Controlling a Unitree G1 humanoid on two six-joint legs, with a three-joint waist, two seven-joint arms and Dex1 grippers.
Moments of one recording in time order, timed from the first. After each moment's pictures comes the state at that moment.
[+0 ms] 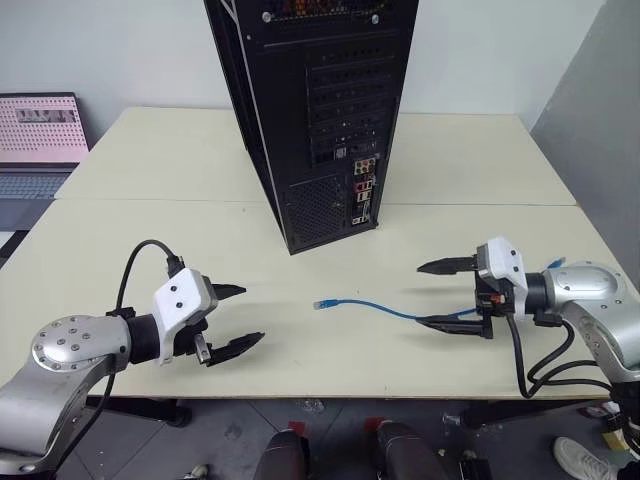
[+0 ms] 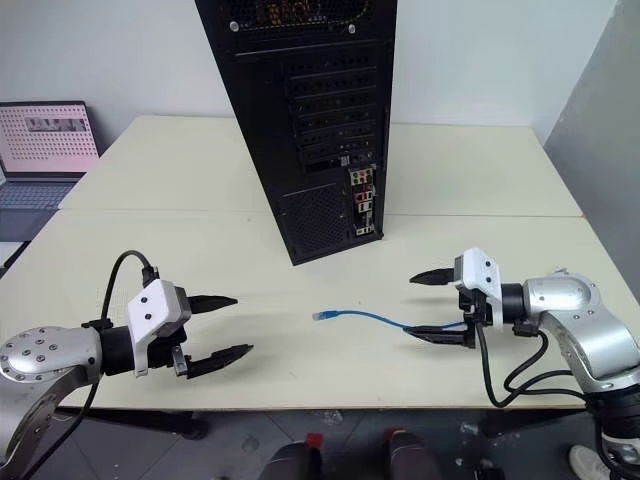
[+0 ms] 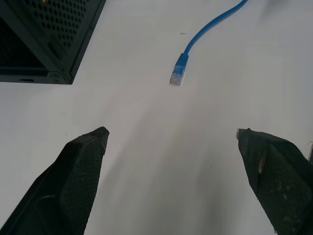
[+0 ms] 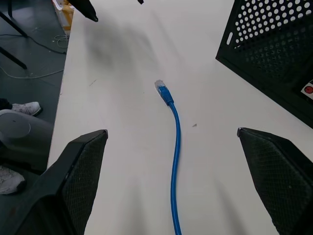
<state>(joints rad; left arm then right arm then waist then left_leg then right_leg) 0.11 0.93 0.25 -0.51 -0.44 0.50 -0.95 -0.32 -0.85 0.07 -0.23 0.48 0.34 1.18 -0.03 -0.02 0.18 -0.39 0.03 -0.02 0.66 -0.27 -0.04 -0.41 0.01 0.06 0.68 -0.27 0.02</state>
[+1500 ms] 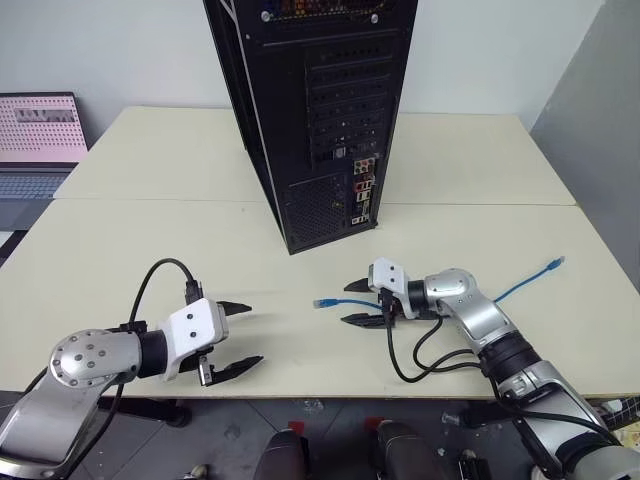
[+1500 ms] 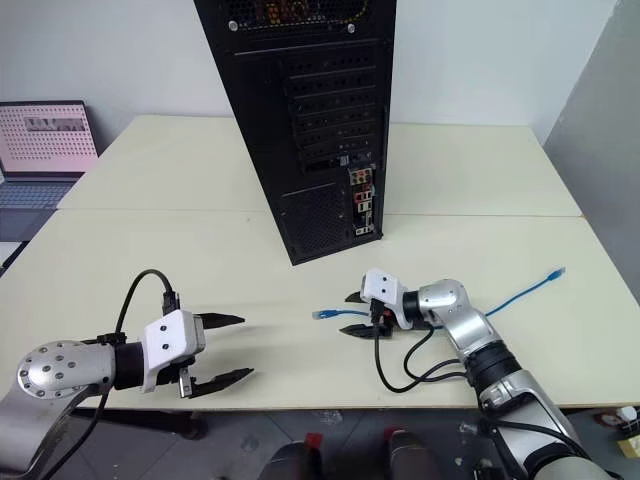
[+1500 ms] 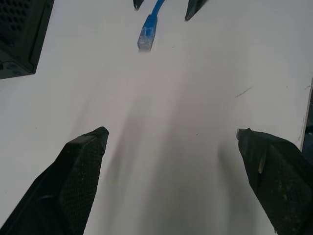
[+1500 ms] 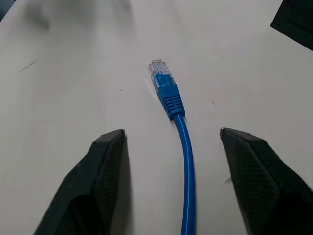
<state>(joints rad) 0.16 0.92 0.16 -0.42 -0.26 0.24 -1.01 -0.62 -0.36 0.39 0.41 0.09 0.05 1.11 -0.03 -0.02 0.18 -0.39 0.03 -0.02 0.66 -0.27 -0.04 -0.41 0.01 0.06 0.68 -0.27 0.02</state>
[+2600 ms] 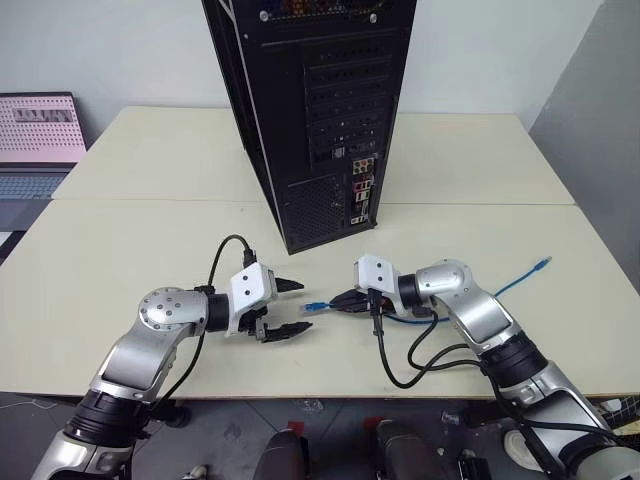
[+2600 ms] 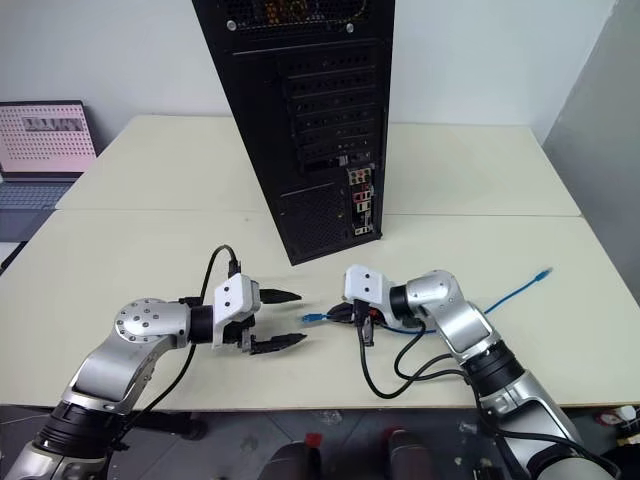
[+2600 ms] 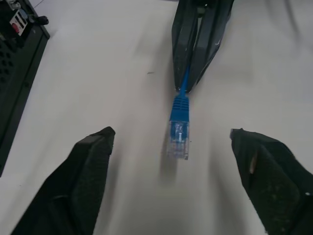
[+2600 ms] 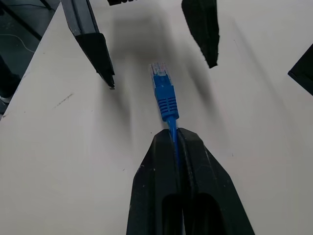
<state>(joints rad) -0.25 0.73 -0.11 -0.13 -0.26 0.23 -1.11 -0.61 -0.38 0.42 0.10 0.06 0.29 1.12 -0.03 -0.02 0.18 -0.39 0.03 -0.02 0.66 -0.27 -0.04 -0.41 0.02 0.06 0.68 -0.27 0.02</state>
